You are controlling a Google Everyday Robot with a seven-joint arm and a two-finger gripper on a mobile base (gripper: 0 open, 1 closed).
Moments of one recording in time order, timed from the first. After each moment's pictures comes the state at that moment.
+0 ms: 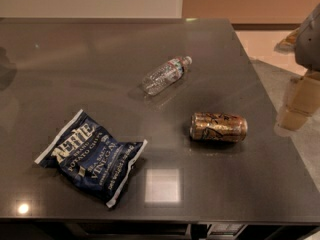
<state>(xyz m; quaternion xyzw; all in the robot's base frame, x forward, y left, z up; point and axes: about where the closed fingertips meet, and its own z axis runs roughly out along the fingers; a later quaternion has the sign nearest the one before) 0.438 -0.217 0.976 -0.60 0.78 -0.03 0.16</state>
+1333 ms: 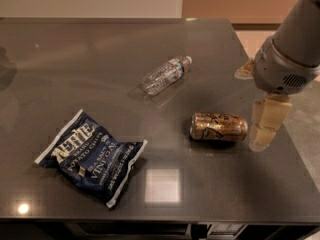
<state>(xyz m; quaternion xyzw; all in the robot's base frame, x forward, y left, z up) 0.450 -0.179 0.913 -0.68 0.73 0.03 0.12</state>
